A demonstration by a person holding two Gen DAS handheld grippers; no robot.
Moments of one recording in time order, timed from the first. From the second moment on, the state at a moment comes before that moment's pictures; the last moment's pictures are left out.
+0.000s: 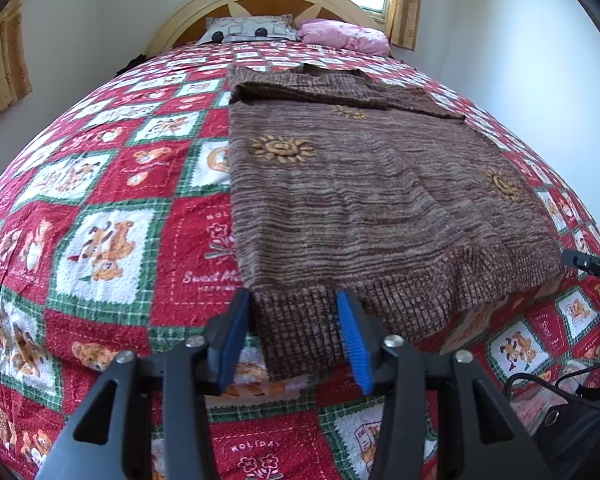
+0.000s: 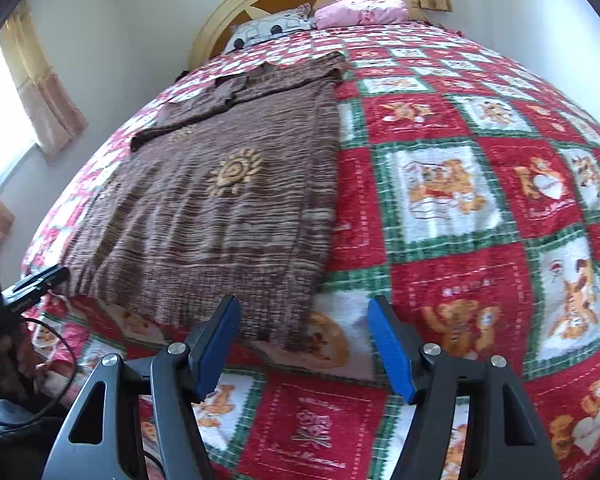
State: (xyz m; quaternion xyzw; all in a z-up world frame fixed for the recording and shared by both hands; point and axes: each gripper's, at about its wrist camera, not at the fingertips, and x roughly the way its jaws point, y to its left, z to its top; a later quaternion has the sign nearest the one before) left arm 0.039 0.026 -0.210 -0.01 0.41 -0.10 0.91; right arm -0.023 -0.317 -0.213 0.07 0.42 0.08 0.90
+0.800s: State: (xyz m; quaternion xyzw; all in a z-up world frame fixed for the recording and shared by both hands) left arm 0.034 0.062 -0.168 -0.12 0.34 -0.19 0.91; right arm -0.036 -0.324 -0.167 0.12 0.33 0.16 0.92
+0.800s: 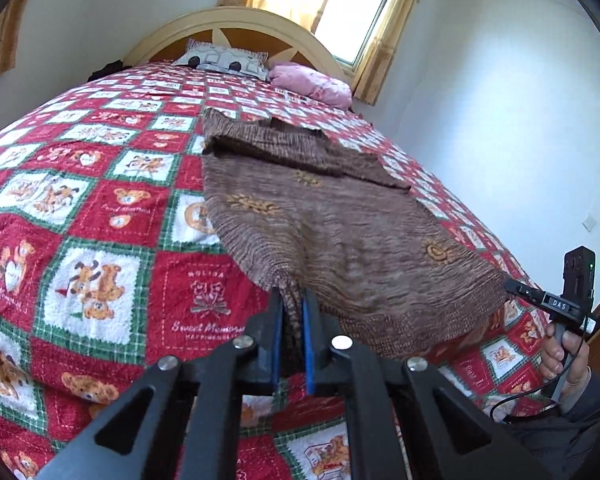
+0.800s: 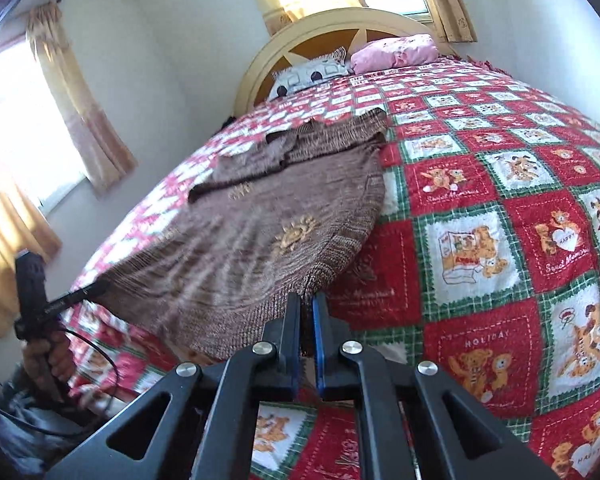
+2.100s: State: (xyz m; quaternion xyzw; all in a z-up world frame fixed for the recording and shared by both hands) left arm 0.309 0.064 -0.104 -0.14 0.32 -0.17 0.92; right arm 0.249 -0.340 -0.071 0.21 0.29 0.13 0.92
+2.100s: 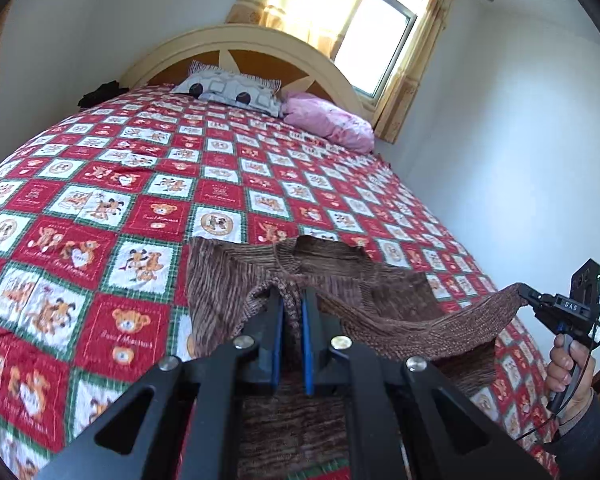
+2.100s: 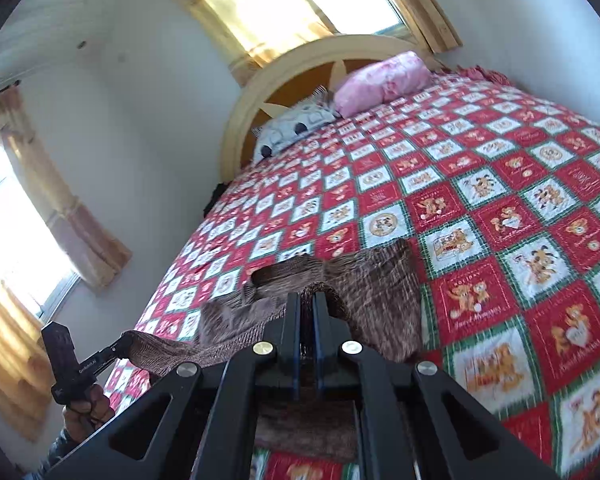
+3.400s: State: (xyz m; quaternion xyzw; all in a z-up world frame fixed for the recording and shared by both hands) left arm 0.402 0.018 -0.161 0.04 0.38 -0.09 0.92; right arm 0.387 -0.269 -0.154 0.05 0.41 0.12 0.90
